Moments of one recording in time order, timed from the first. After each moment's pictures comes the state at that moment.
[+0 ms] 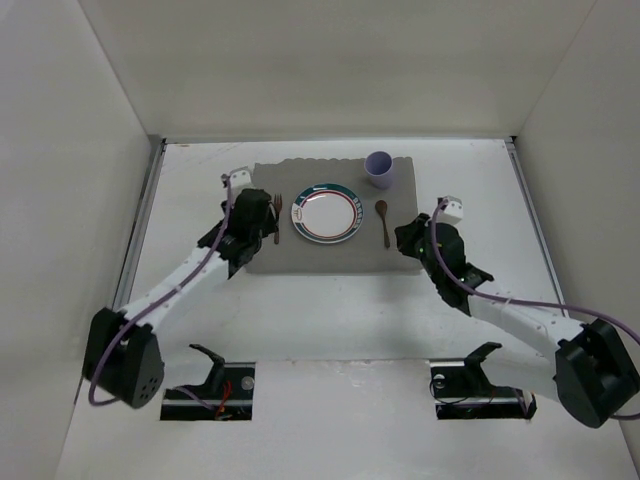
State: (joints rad) left arm -0.50 1.29 0.90 -0.27 -0.49 -0.54; right arm 0.55 1.13 0.54 0.26 0.33 0.65
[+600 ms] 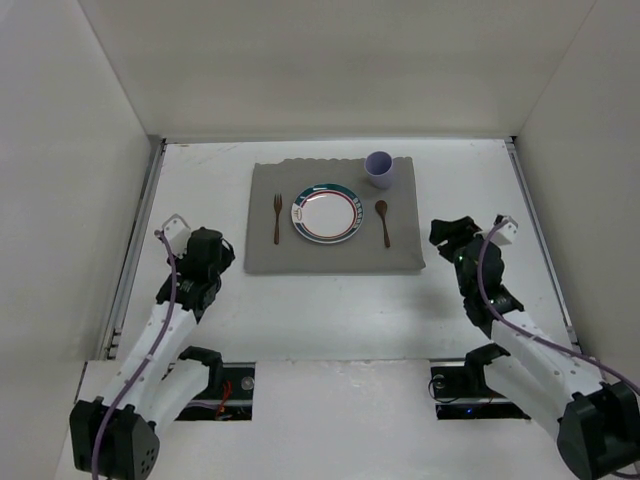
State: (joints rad) left arm -0.23 0.83 0.58 -0.47 -0.52 -0.81; right arm 0.33 0.81 0.36 0.29 0.39 0.79
